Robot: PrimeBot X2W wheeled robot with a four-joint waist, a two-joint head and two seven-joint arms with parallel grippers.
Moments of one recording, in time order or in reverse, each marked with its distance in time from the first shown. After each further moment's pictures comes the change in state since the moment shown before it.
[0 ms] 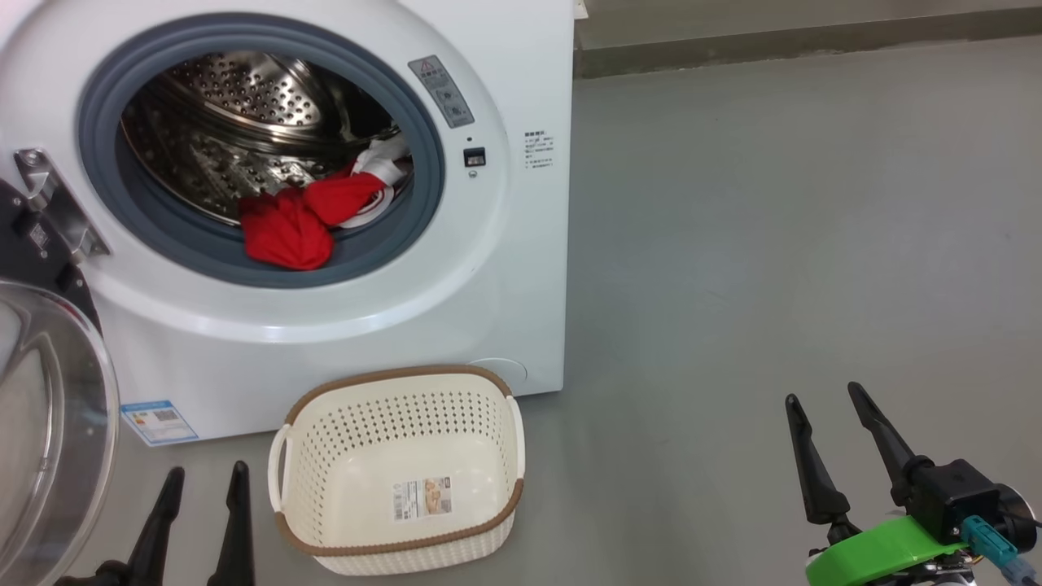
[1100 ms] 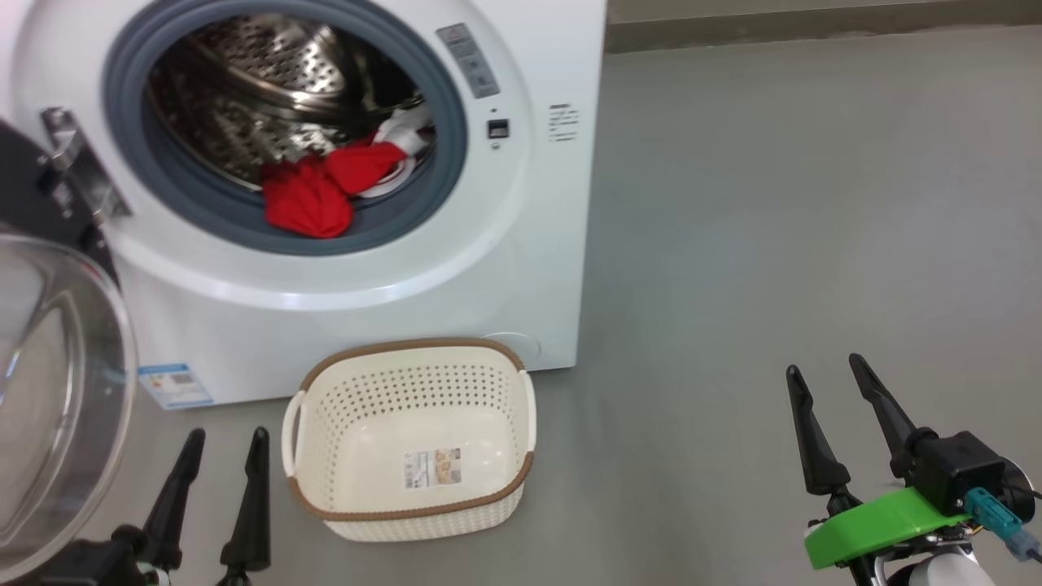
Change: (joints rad) left arm -0.079 0.011 -0.036 0.016 -0.008 -0.037 0.000; right arm -0.064 -0.004 0.003 0.027 0.024 0.000 0.000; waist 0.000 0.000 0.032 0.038
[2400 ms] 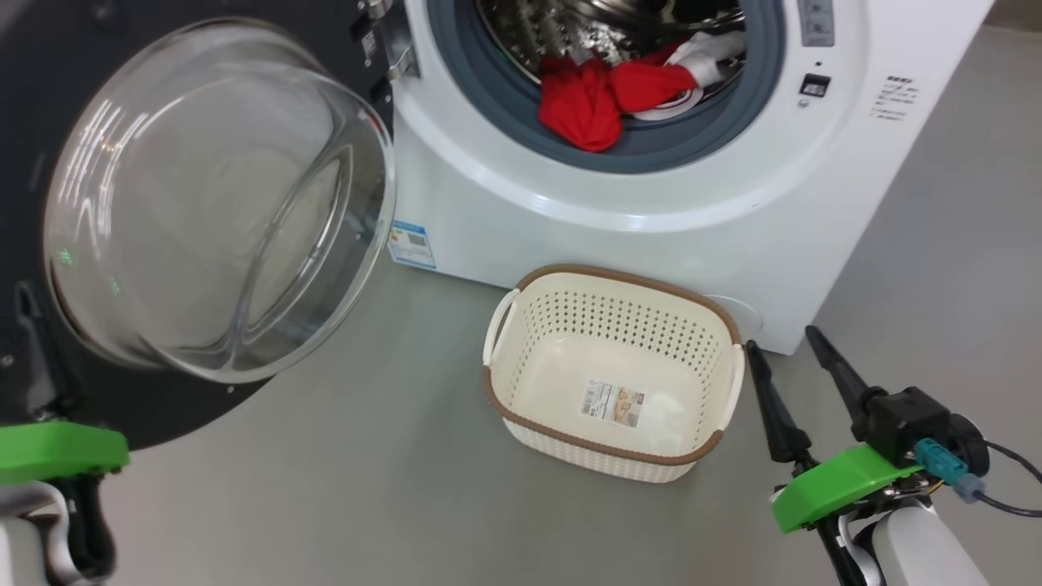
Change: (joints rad) left arm -0.377 0.007 0.284 0.268 0.010 0.102 -0.007; right arm -0.135 -0.005 0.080 0.147 -0.007 0.000 0.000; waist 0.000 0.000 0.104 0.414
